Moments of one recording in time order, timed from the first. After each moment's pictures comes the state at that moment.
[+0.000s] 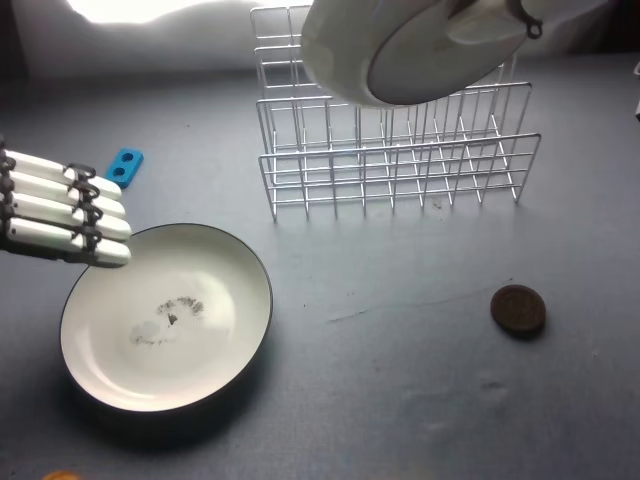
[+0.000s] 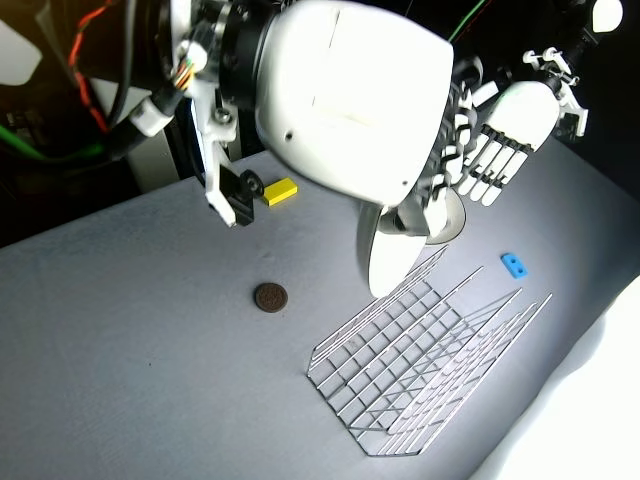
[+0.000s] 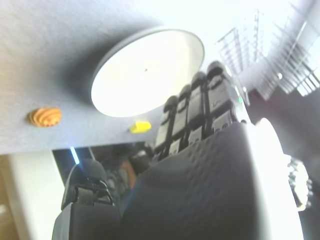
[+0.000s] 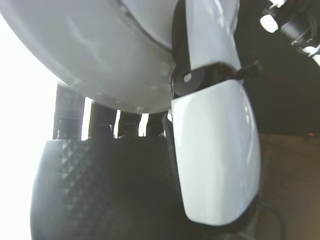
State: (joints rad) left arm 0.76 -0.97 1.77 1.50 -1.25 -0.10; right arm -0.08 -0.91 0.96 0.16 0.06 -0.73
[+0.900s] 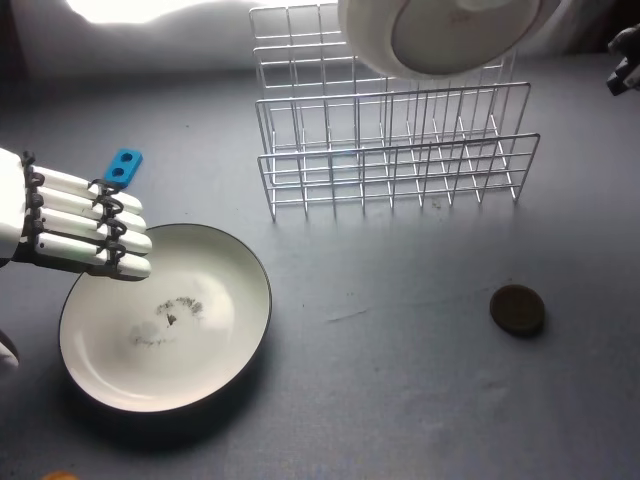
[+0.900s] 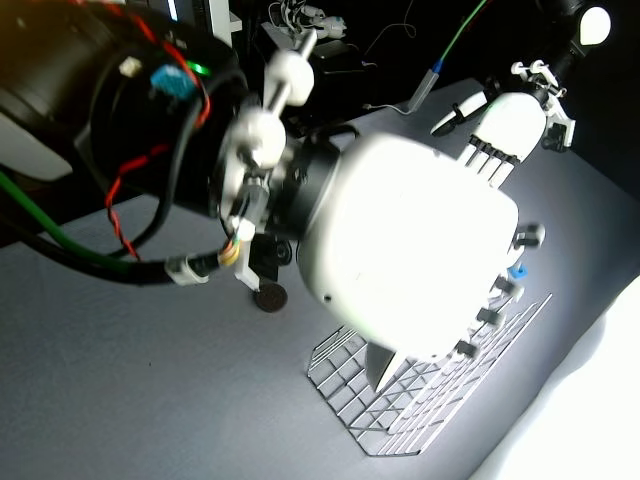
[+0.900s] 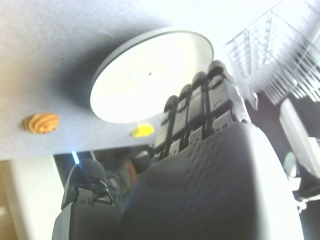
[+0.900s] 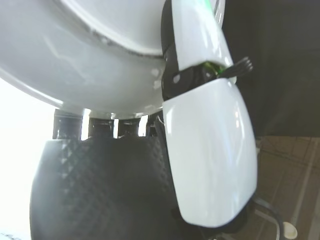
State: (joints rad) left arm 0.77 -1.00 1.74 1.52 -1.20 -0.10; right arm -0.14 -1.06 1.23 0.16 0.04 -0.57
